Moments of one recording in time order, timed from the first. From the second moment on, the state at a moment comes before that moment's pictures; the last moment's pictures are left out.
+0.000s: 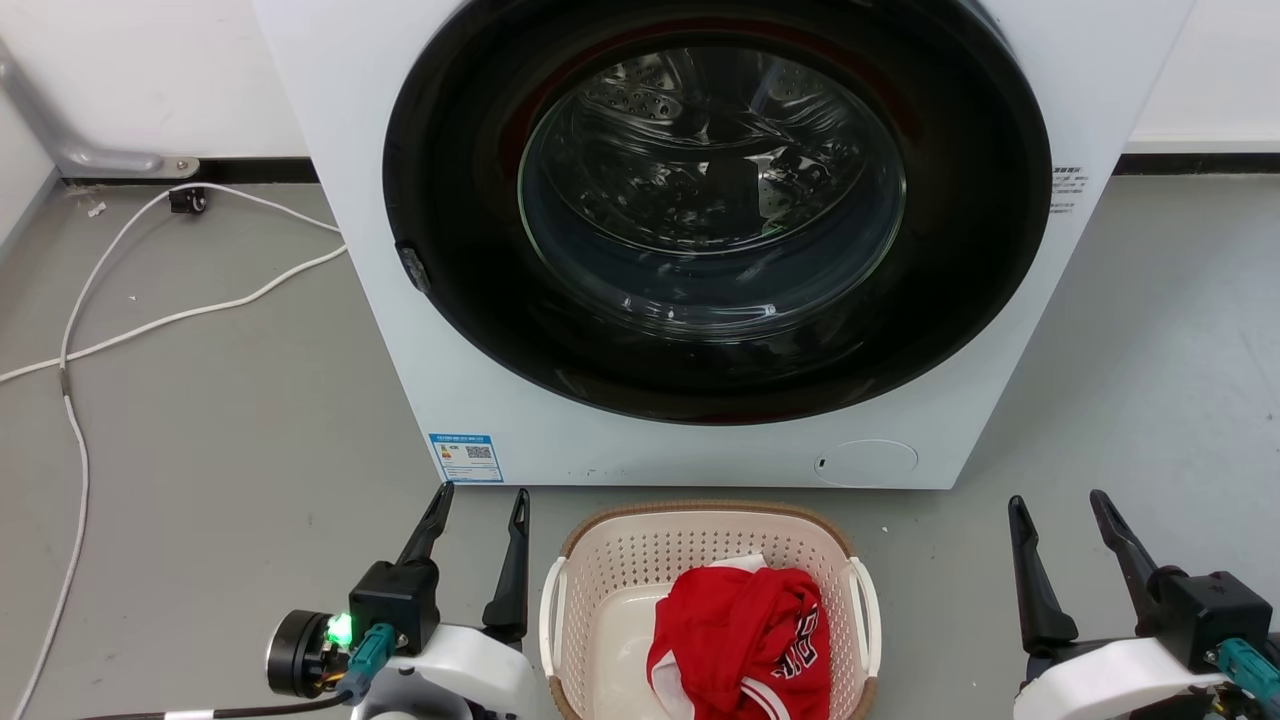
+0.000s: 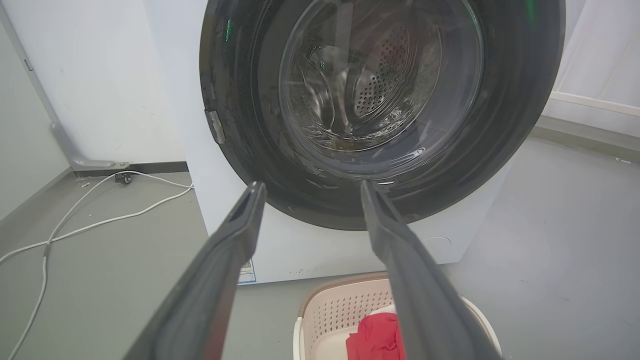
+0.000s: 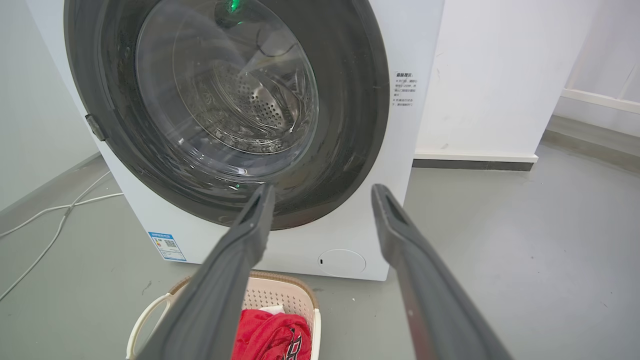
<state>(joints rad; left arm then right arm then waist) -0.09 0.06 -0.18 0.27 -0.13 -0.03 -0.26 0.08 -0.05 -0.05 0.00 0.07 0.13 -0.11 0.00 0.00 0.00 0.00</state>
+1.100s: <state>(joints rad) -0.50 0.09 -0.15 0.68 -0.21 -0.10 -0.24 -0.31 -0.05 -0.01 0.51 0.16 0.13 -0.16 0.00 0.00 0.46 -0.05</state>
